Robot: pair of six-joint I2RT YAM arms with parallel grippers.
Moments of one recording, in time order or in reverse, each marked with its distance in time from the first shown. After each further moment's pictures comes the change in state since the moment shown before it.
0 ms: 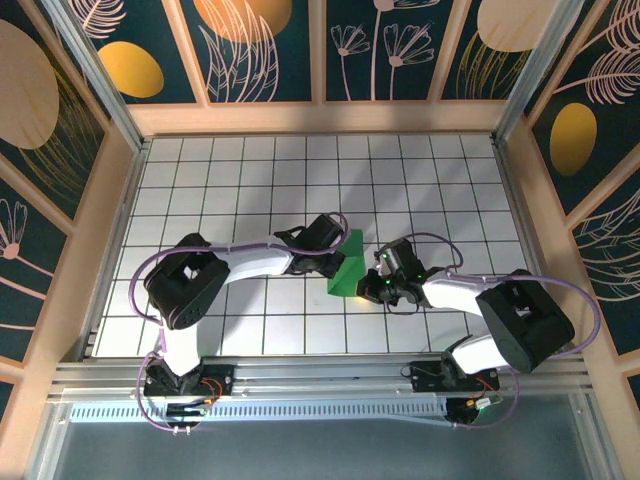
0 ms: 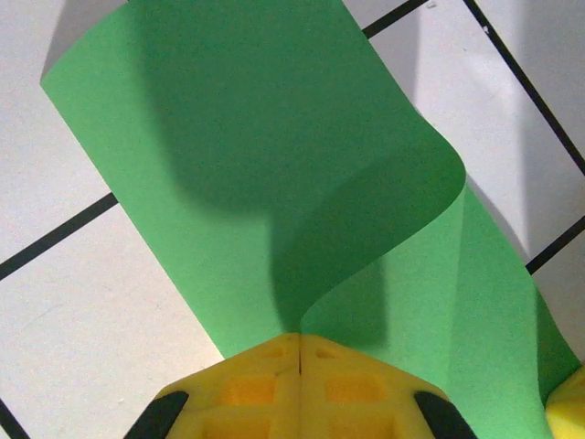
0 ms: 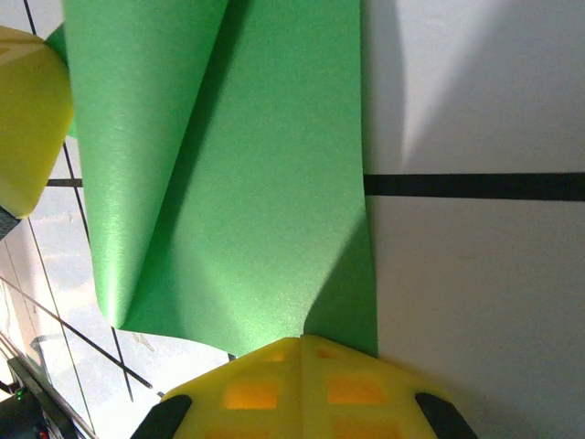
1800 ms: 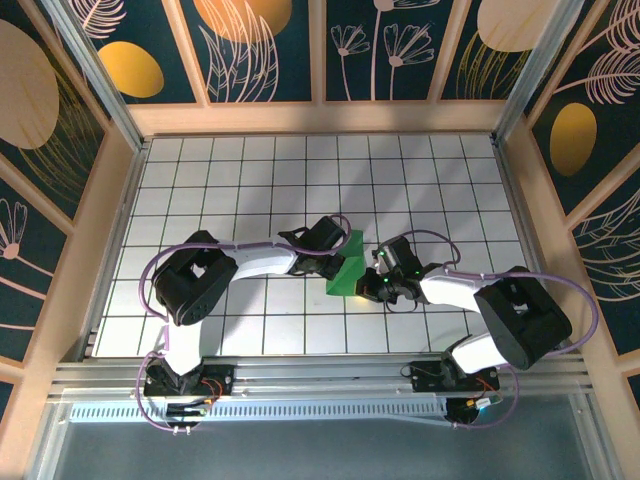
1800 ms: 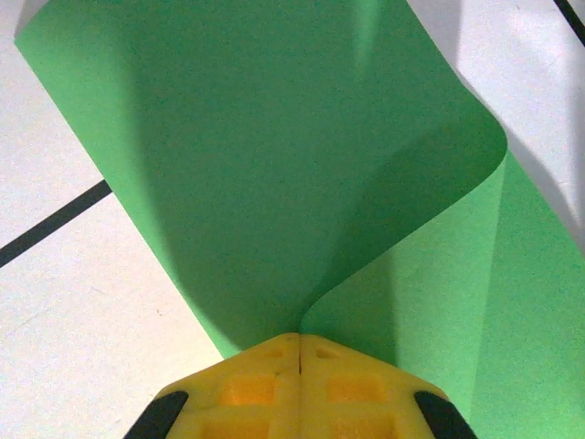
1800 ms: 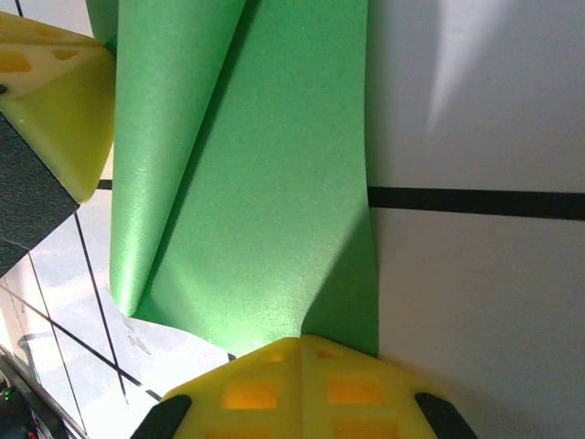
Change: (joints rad) left arm 0.000 0.047 0.020 -0.017 -0.018 0.011; right arm 0.002 0.021 0.039 -0.051 0.009 -0.027
